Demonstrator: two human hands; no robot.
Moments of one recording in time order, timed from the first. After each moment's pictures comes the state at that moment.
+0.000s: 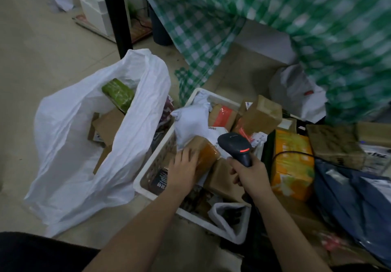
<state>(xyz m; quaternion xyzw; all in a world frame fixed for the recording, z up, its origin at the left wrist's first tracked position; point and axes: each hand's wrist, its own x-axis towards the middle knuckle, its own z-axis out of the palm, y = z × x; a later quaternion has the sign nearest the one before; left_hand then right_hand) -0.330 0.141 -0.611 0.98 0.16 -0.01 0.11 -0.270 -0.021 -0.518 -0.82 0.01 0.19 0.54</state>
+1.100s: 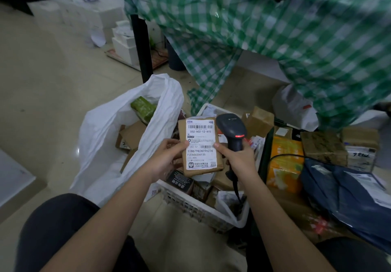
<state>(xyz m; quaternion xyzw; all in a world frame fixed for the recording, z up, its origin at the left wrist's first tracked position) -0.411 0.179 -0.468 0.57 0.31 0.01 0.76 -0.323 0.000 -0.439 -0.71 -0.05 0.17 0.68</state>
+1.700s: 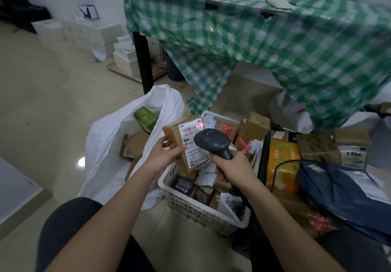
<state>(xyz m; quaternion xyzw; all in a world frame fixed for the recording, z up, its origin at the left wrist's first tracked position) -0.419 0.189 -0.450 0.61 0.31 0.11 0.72 -0.366 -0.008 -0.401 -0.79 -0.13 0.24 0.54</state>
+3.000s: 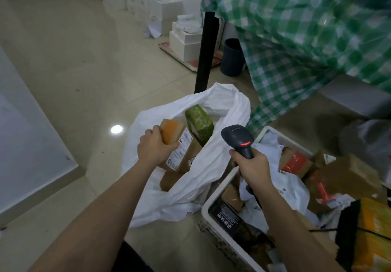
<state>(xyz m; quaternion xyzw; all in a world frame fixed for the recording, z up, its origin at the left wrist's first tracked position) -0.427 0.413 -0.536 0.82 0.49 0.10 0.27 -0.292 0.190 -0.489 -0.82 -0.12 0.20 0.52</state>
